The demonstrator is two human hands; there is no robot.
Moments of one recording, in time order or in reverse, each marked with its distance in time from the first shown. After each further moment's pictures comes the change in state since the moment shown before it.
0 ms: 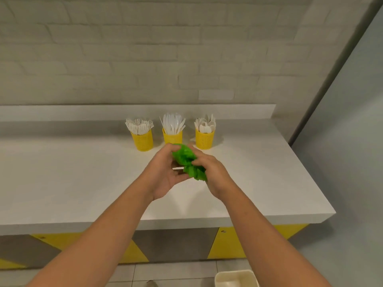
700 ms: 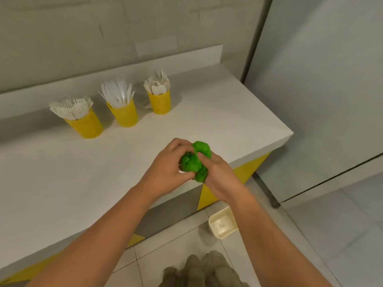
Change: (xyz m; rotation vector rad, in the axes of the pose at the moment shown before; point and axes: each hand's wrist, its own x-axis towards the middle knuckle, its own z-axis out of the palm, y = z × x) left_hand 0.038 -0.084 -0.025 1.247 -0.468 0.549; right_hand -0.073 0.075 0.000 0.306 0.454 0.185
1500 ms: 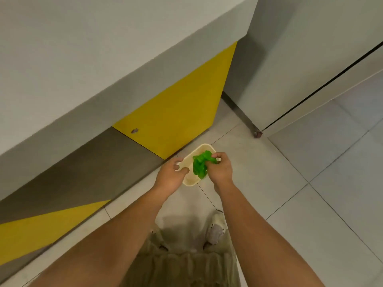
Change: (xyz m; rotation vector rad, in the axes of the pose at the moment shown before) left_hand -0.016 -0.110 0.429 -0.296 -0.310 -0.917; right_hand 0.040 0.331 -0.321 -0.152 0.788 0.396
